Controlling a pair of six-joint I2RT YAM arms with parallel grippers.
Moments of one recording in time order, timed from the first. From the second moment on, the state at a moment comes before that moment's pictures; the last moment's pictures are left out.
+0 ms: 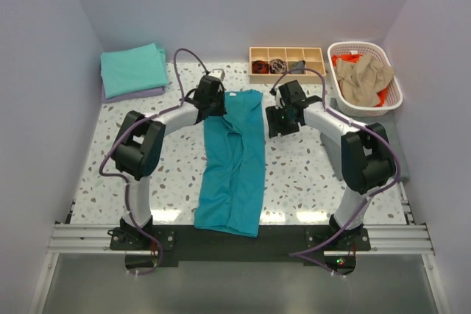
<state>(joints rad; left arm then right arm) -0.46 2.01 1.37 -0.06 -0.04 -0.39 0.38 1.80 1.27 -0.56 -0.10 0.16</state>
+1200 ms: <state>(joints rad) -0.45 1.82 1.17 0.02 0.03 -0.40 0.57 1.61 1.04 -0.49 -0.32 0.28</state>
